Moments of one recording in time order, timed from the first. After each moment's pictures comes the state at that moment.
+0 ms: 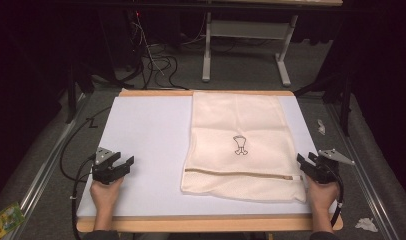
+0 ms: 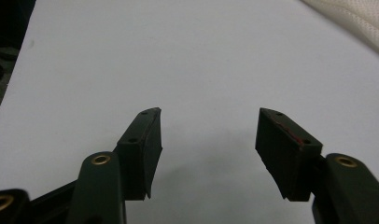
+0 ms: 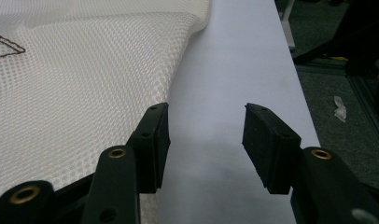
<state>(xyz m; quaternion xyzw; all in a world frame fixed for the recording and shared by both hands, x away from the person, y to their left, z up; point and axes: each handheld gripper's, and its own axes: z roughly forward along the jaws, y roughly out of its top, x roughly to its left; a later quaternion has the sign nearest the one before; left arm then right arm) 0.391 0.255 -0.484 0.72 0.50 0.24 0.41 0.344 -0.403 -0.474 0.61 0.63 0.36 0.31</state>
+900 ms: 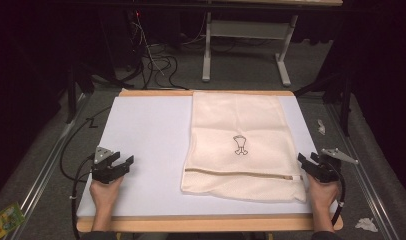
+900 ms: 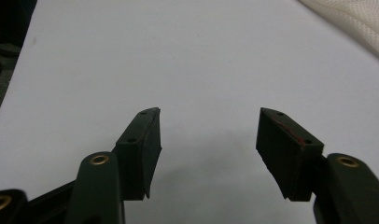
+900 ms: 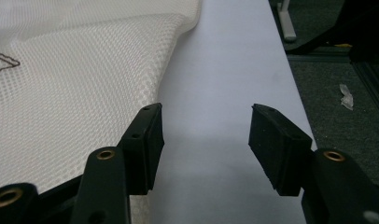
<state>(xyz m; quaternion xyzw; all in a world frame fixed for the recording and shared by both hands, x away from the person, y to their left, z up) 0.392 0.256 -0.483 0.72 0.50 0.24 0.42 0.346 -0.410 -0.474 0.63 0.61 0.37 0.30</state>
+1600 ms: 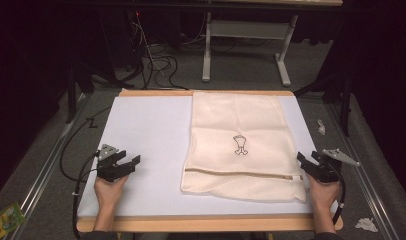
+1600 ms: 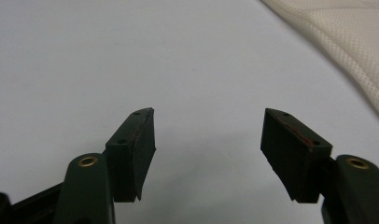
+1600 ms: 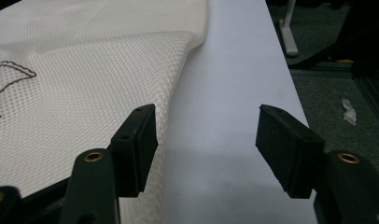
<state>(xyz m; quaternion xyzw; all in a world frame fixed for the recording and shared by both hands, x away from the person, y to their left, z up) 0.394 0.238 -0.472 0.73 0.49 0.20 0.43 0.343 -0.407 -0.471 0.62 0.61 0.39 0.31</state>
